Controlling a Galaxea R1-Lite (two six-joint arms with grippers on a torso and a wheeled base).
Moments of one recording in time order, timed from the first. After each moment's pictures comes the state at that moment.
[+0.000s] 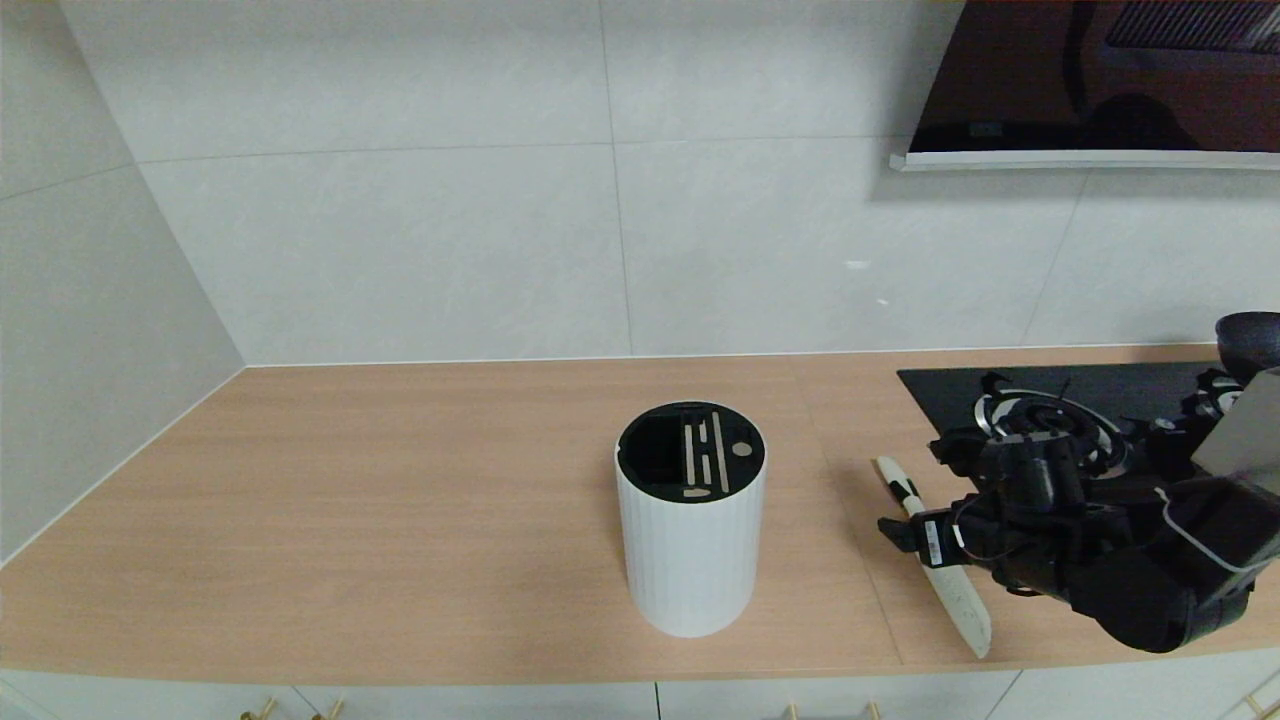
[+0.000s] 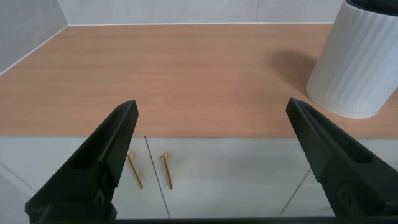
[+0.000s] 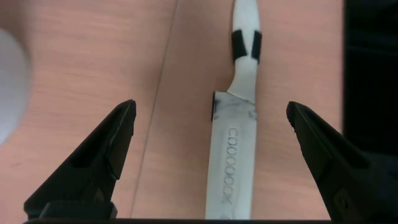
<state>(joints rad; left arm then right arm) 0.00 0.00 0.00 0.00 0.03 0.00 0.27 2.09 -0.64 -0.87 -0.11 0.03</state>
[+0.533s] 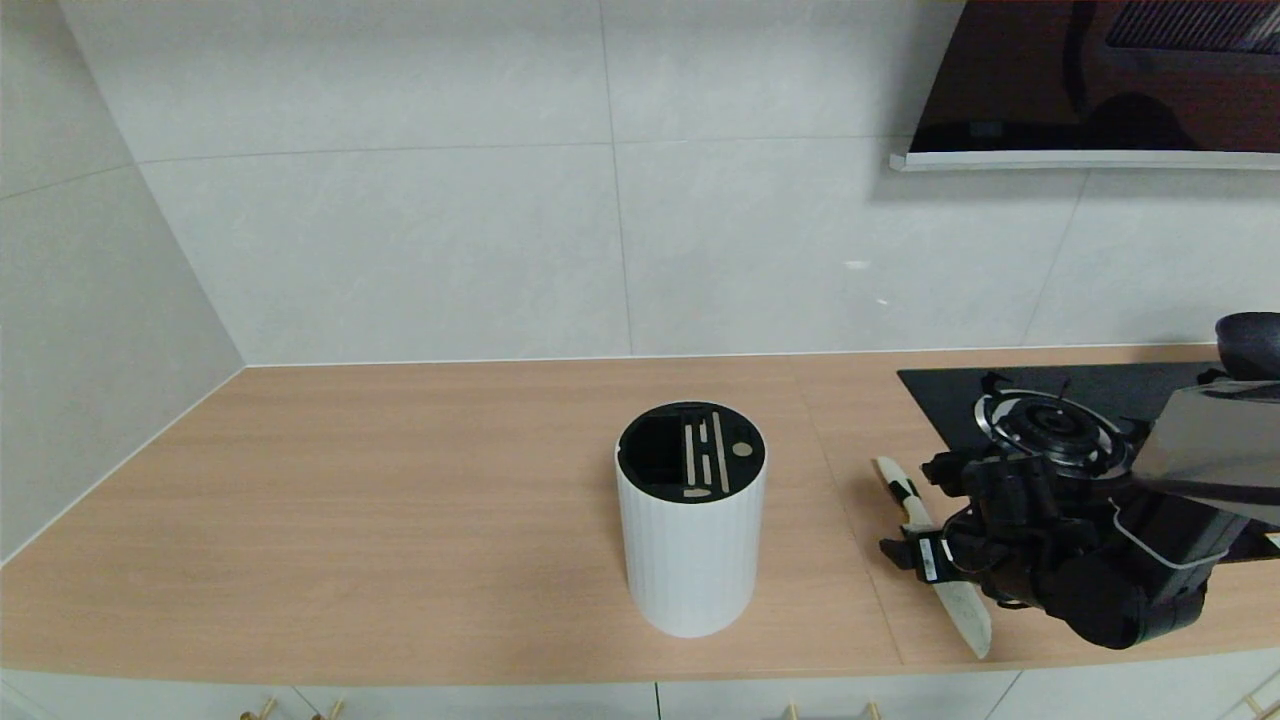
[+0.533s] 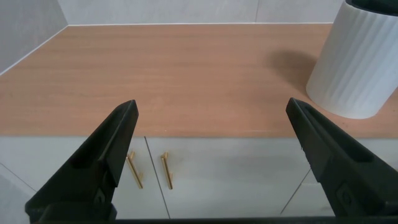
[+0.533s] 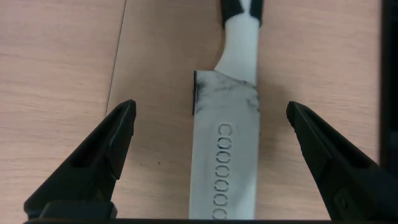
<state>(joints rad) 0.00 0.00 0.00 0.00 0.03 0.00 0.23 2.22 -0.69 -0.87 -0.11 0.03</state>
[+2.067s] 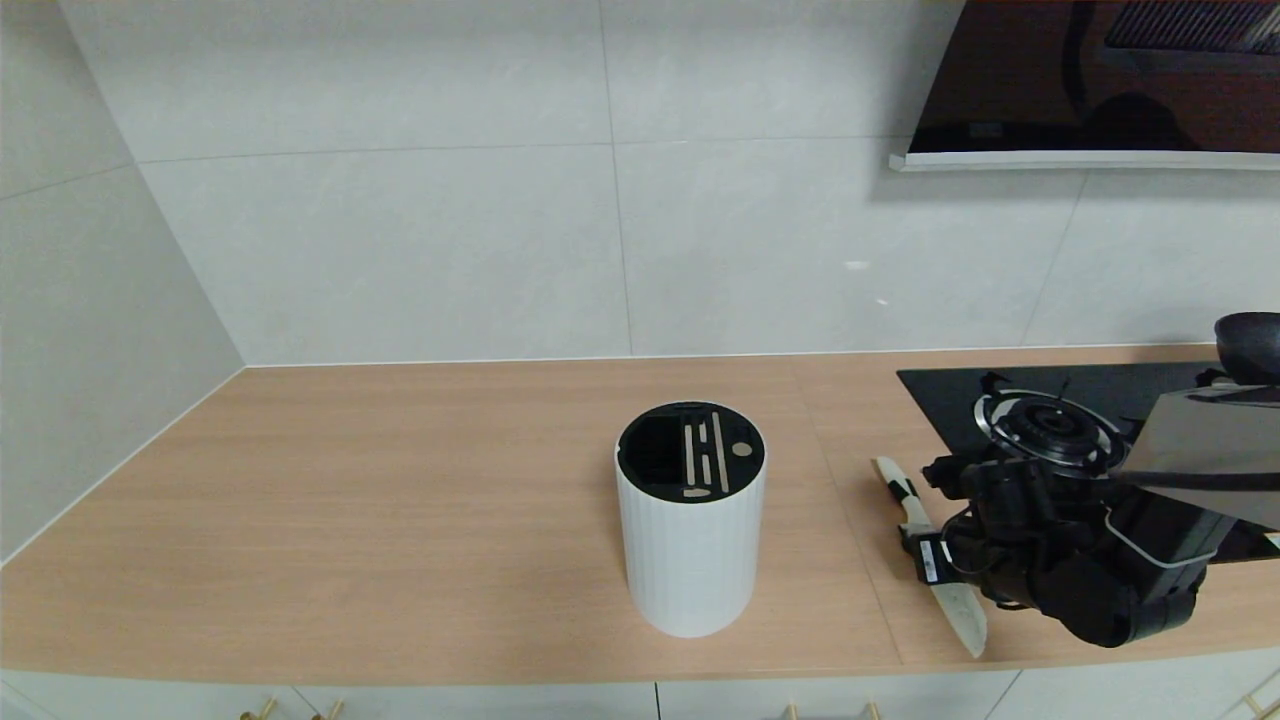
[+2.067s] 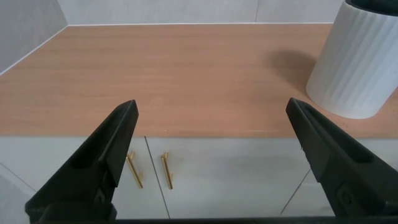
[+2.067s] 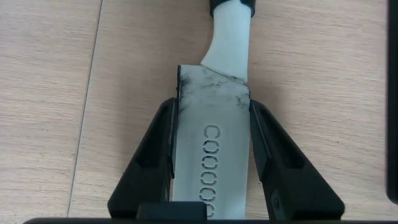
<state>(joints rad) 0.00 0.00 0.00 0.00 0.03 0.00 0.21 2.26 -0.71 -0.88 -0.11 0.03</state>
